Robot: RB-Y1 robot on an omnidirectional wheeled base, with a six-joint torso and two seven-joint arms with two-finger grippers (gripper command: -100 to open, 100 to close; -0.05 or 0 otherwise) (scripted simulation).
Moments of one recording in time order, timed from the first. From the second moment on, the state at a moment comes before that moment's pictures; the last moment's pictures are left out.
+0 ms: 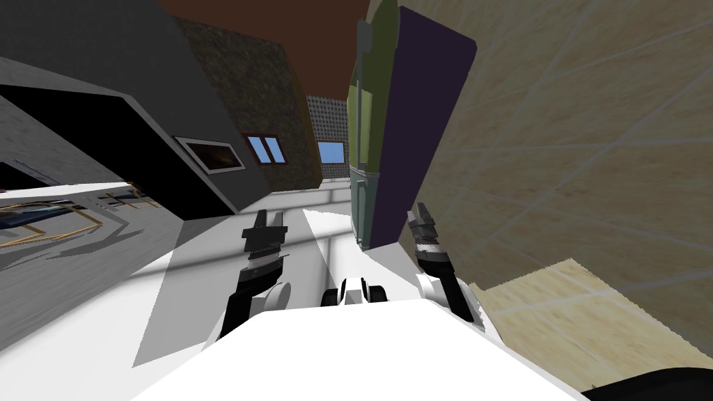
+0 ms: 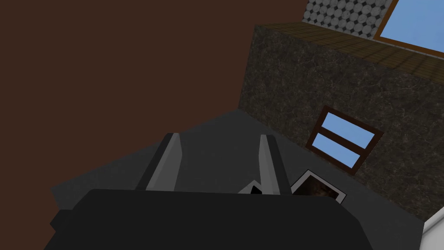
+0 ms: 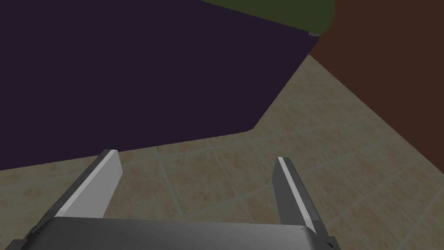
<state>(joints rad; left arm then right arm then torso) 0.52 -0.02 0.04 -2.25 0.03 -0.54 0.17 0.51 -0.07 -0.05 -2.27 0.14 -0.39 -0.08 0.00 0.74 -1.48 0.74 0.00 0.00</state>
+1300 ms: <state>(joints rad) 0.52 -0.02 0.04 -2.25 0.03 -0.54 0.17 0.63 -0.32 -0.26 -2.37 0.32 -0.26 0.22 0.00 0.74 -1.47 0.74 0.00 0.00</state>
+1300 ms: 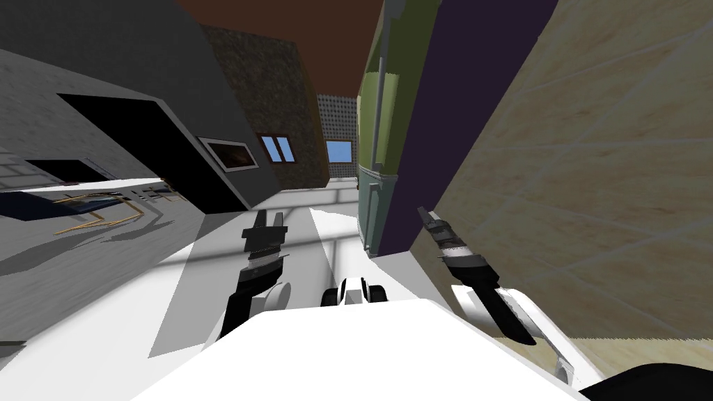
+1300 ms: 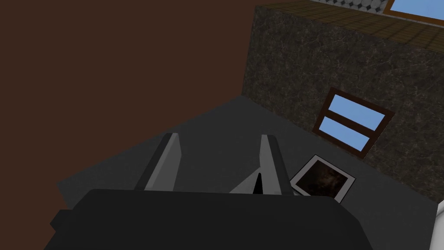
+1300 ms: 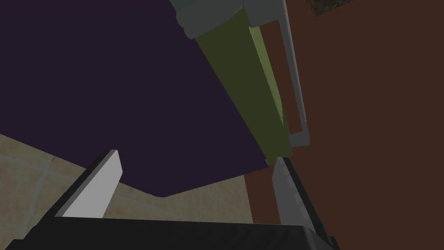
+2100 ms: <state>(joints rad) 0.52 -0.02 0.04 -2.25 0.03 -0.54 0.17 0.71 -0.46 -0.41 -2.42 0.44 -0.17 0.42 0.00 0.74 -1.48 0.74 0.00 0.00</state>
